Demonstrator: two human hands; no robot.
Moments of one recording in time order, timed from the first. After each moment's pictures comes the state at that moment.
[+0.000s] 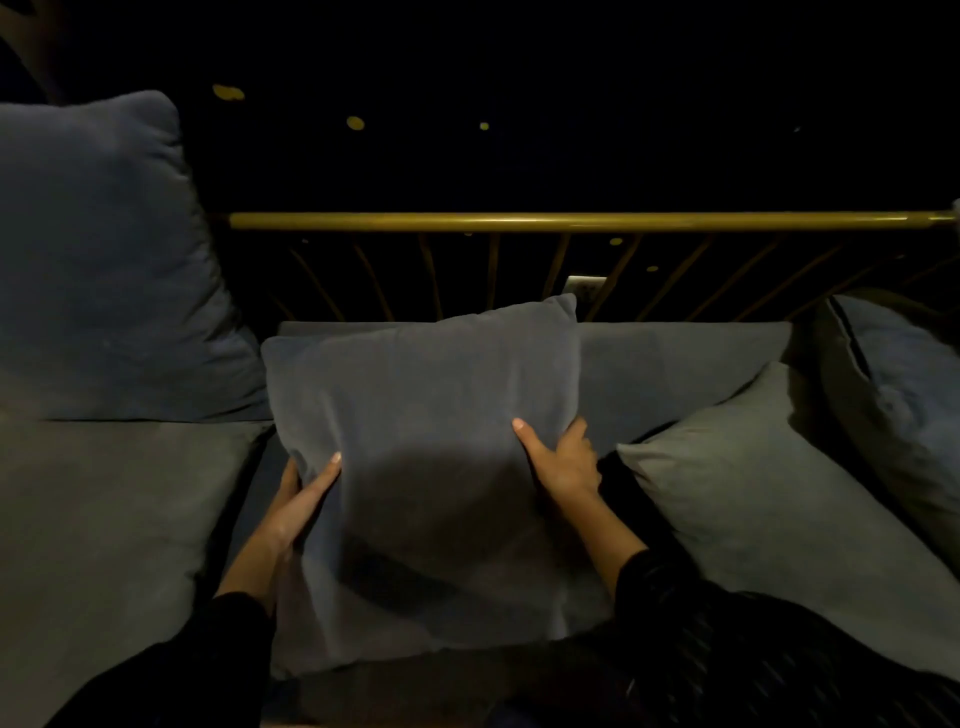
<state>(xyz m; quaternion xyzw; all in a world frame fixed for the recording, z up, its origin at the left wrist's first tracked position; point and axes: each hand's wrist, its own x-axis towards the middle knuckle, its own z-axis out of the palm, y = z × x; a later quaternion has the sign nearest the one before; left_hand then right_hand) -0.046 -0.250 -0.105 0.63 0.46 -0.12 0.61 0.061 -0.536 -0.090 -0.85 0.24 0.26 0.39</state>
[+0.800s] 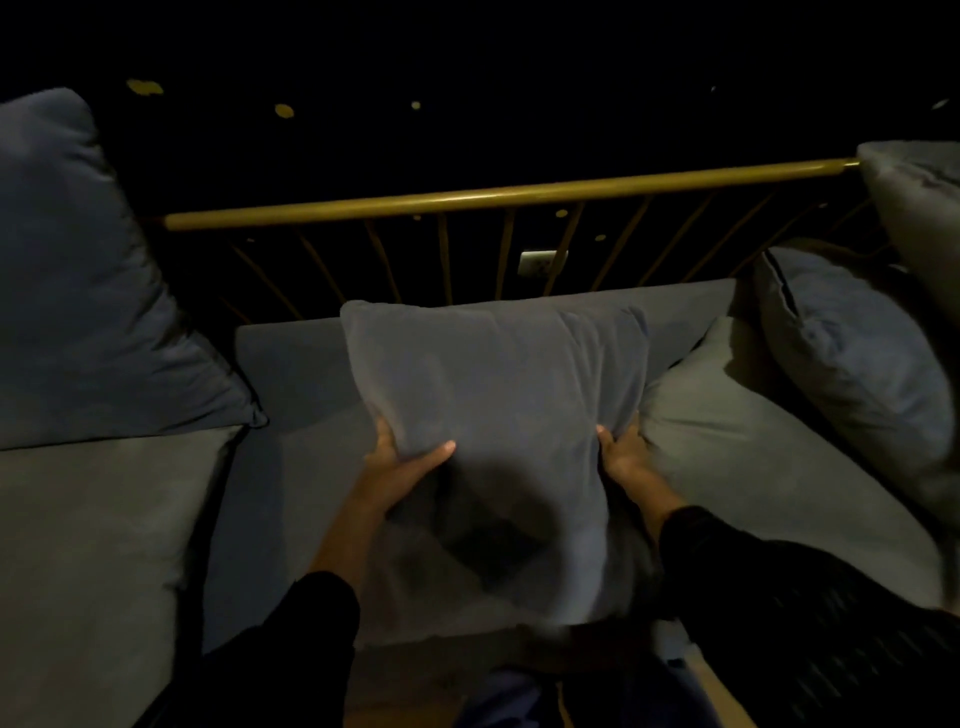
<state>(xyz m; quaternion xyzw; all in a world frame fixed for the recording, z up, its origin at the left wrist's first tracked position) -0.007 -0.354 -0.111 0.72 0.31 -0.23 0.58 0.046 -0.648 -0.129 -0.84 0.30 0.23 0.38</state>
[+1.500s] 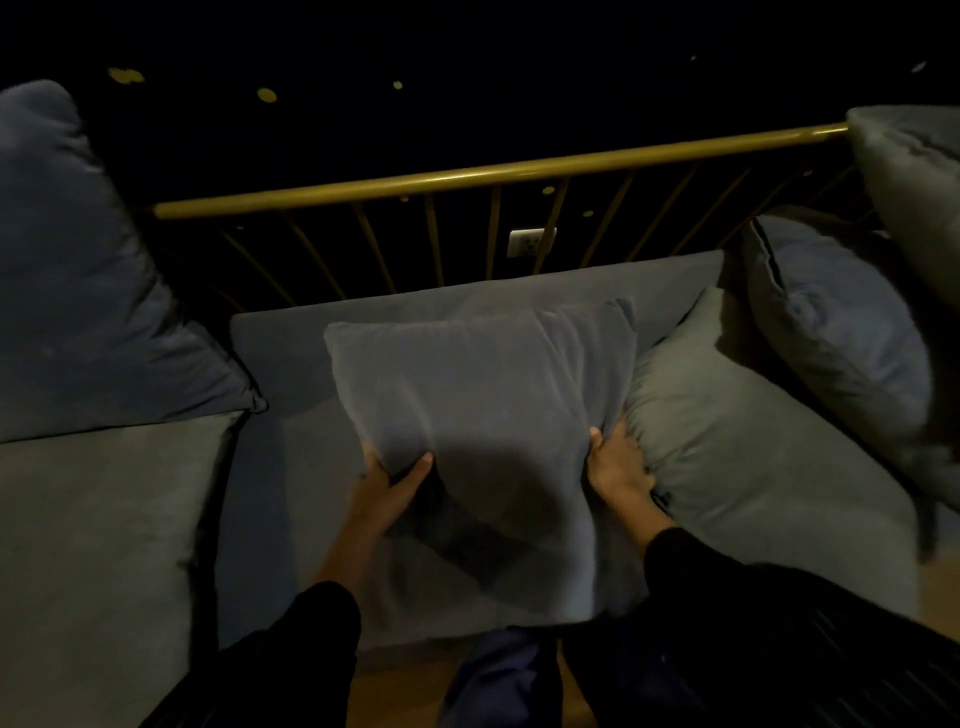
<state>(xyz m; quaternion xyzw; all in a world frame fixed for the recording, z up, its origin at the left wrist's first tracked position) -0.056 -0.361 -0.113 0.76 0.36 -0.24 0.49 -0.003 -0.634 -0.099 -0.88 0.32 0.26 0.24</state>
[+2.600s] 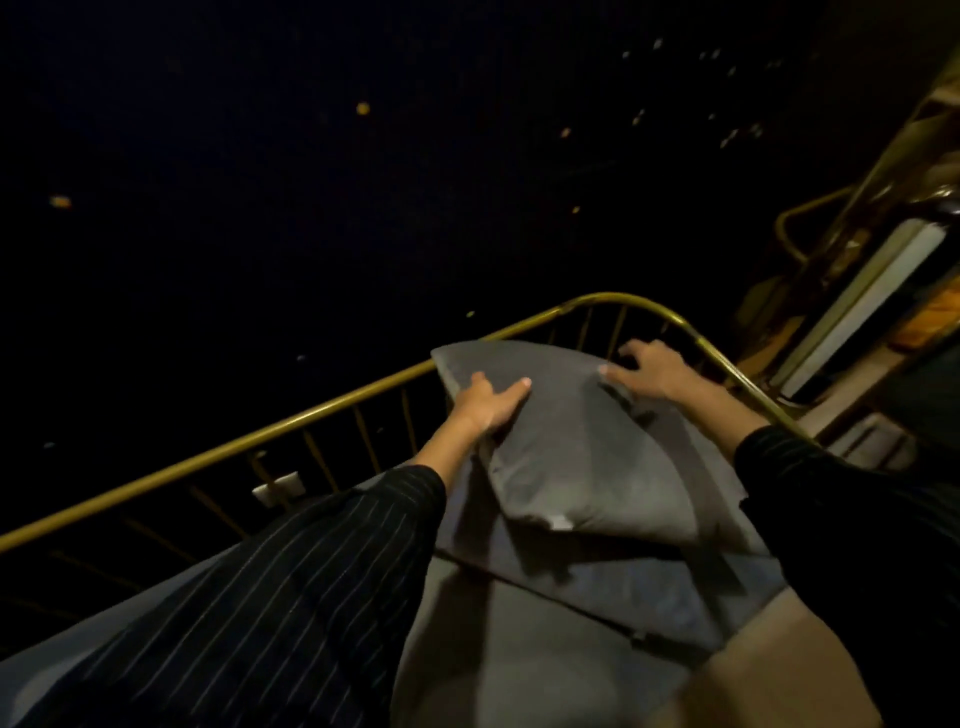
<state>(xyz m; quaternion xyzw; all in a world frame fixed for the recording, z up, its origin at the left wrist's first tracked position) 0.171 -0.899 0.161 0.86 -0.02 -0.26 0.43 0.131 -1.122 0.181 -0.95 0.24 0.08 0.18</state>
